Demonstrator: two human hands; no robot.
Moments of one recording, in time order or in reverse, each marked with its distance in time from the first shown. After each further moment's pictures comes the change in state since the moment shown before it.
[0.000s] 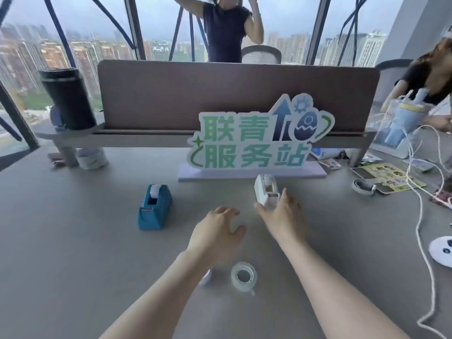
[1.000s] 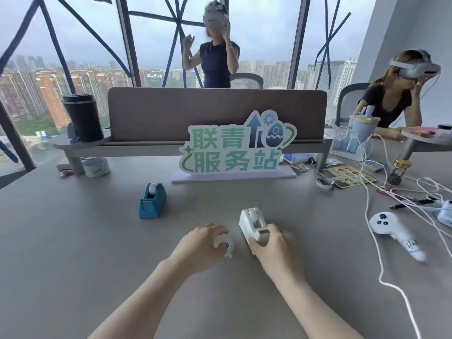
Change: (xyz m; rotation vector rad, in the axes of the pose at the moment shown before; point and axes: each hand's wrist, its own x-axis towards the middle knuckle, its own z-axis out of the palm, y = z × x) left_hand -0.086 0.011 0.003 0.022 -0.128 0.029; right_hand -0.139 0.055 -0.049 0.061 0.145 -0.144
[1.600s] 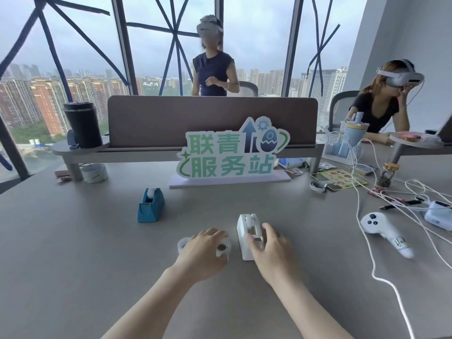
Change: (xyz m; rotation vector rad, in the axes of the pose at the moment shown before) left_hand -0.014 0.013 0.007 0.123 0.067 0.086; right_hand -0.009 0.000 -0.007 0.082 -0.073 0.028
